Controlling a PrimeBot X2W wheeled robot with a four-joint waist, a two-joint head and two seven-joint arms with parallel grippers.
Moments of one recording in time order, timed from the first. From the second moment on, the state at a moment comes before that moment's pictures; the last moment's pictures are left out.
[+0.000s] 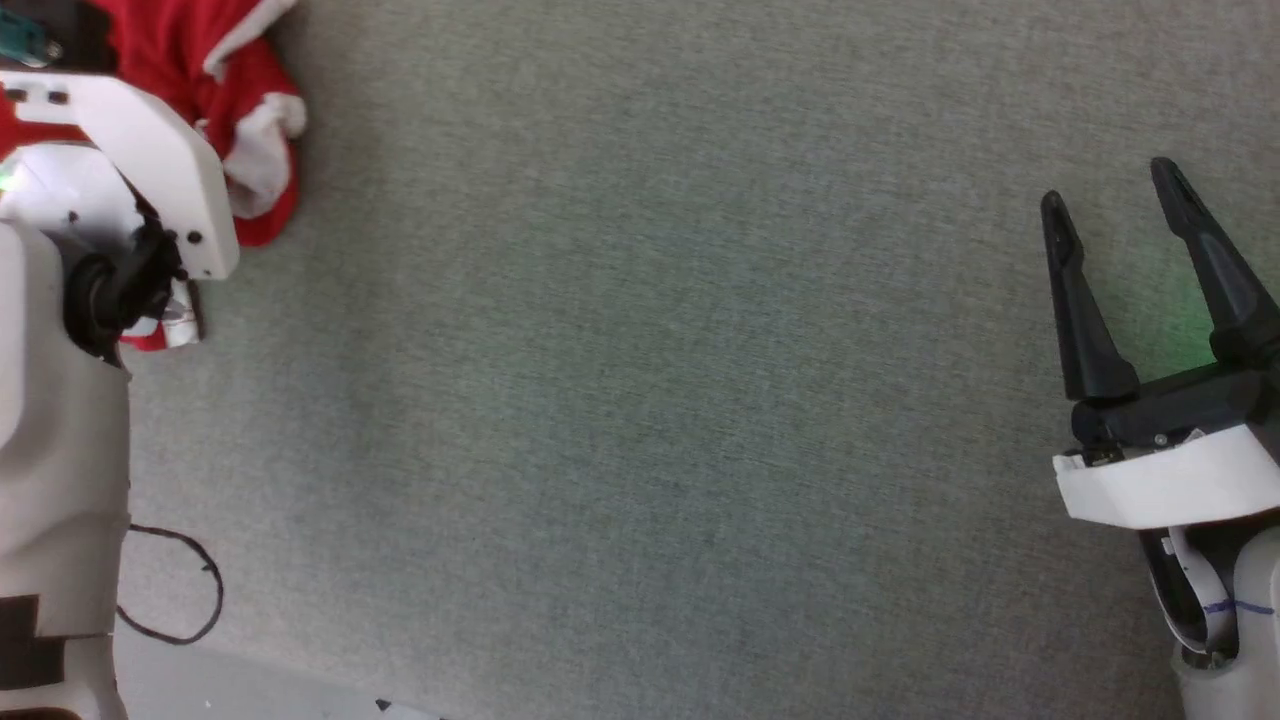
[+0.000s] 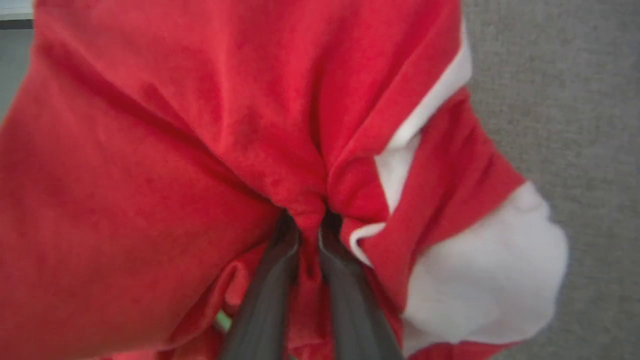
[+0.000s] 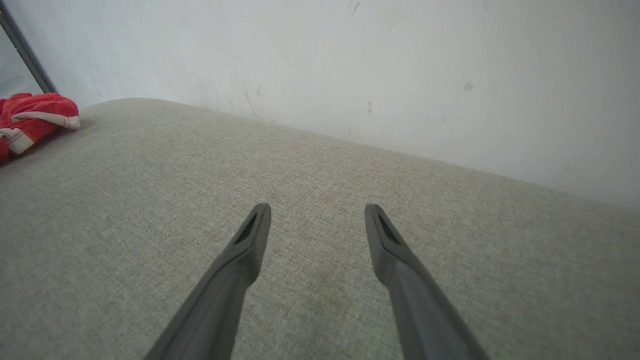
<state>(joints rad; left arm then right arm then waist) -0.83 0.42 -0.10 0.44 -0.36 -0.09 0.65 -0.22 -0.19 0.03 -0.27 0.07 0.13 -0.05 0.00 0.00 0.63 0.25</state>
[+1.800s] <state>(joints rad) -0.87 0.21 -0.49 0.06 -0.62 -0.12 0.64 -0.08 -0.05 -0.10 -0.01 0.15 0.13 -0.23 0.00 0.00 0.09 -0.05</state>
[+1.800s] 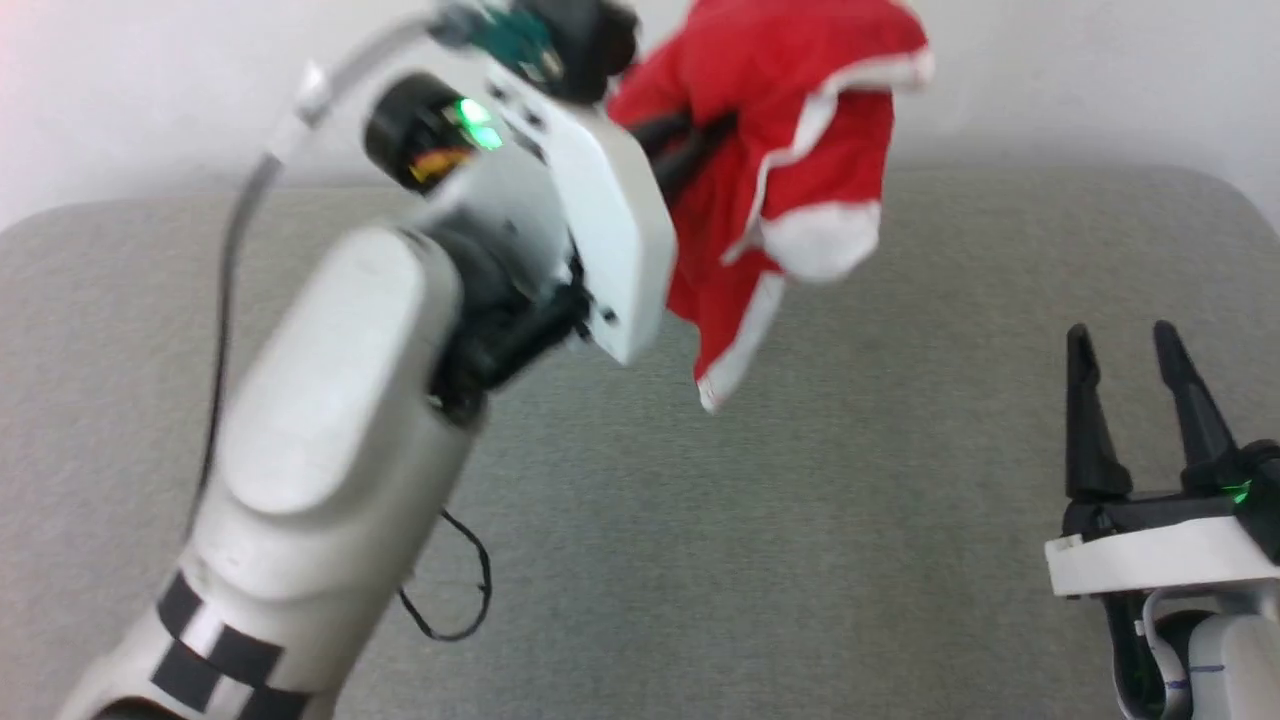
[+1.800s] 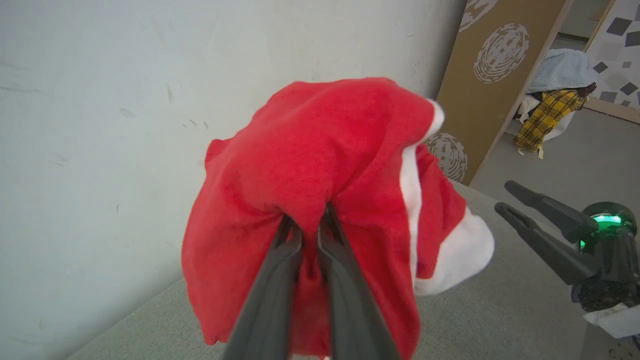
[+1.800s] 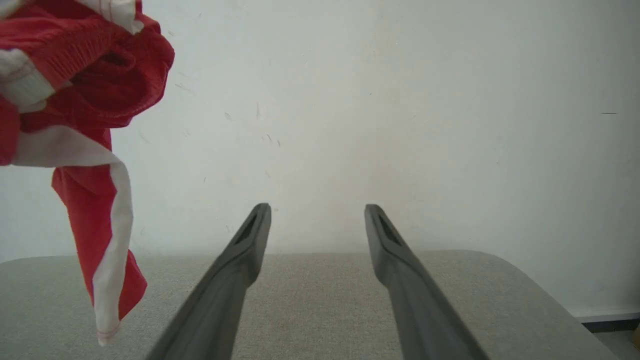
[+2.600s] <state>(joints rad) -0.59 0.06 -0.71 0.60 -0.45 -0.04 0.16 -0.10 -0.05 -0.09 0.00 0.19 0.13 -0.24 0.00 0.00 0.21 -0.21</state>
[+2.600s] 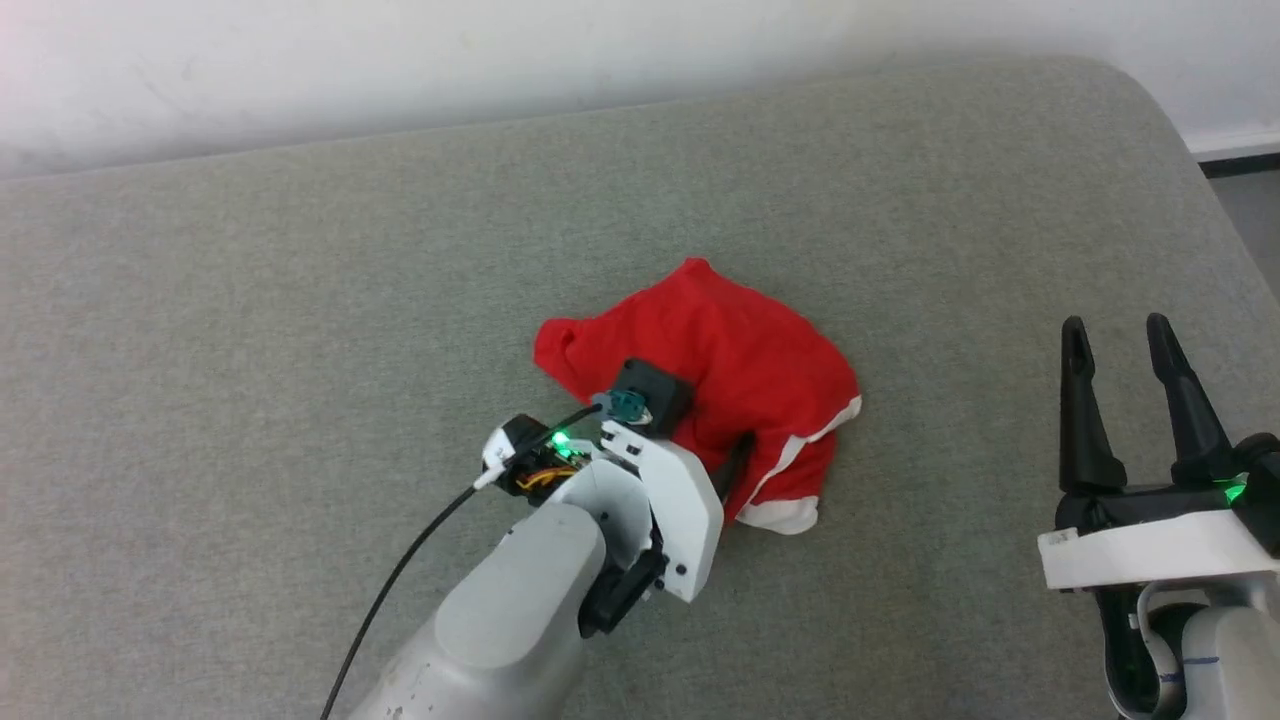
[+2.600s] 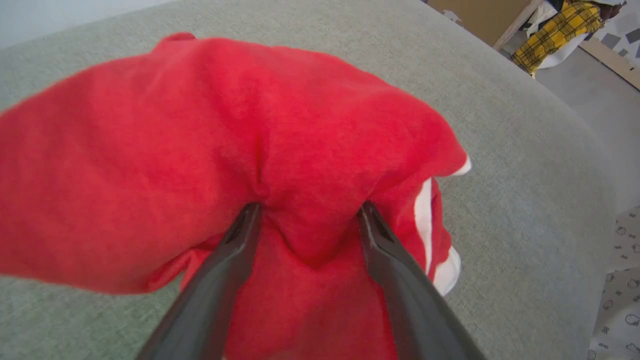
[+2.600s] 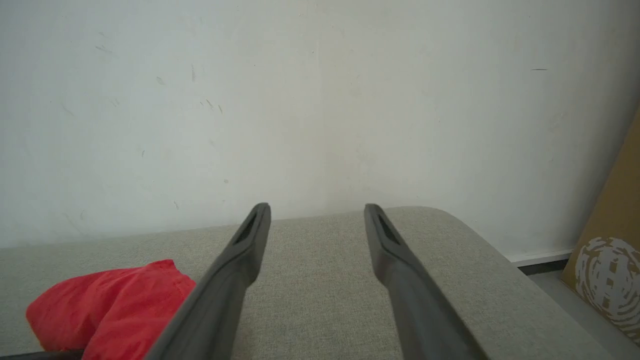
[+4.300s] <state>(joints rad) -0.05 0.09 -0.26 -0.05 -0.45 0.13 -0.26 -0.43 -0.39 0.14 0.15 0.39 0.13 0.57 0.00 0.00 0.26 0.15</state>
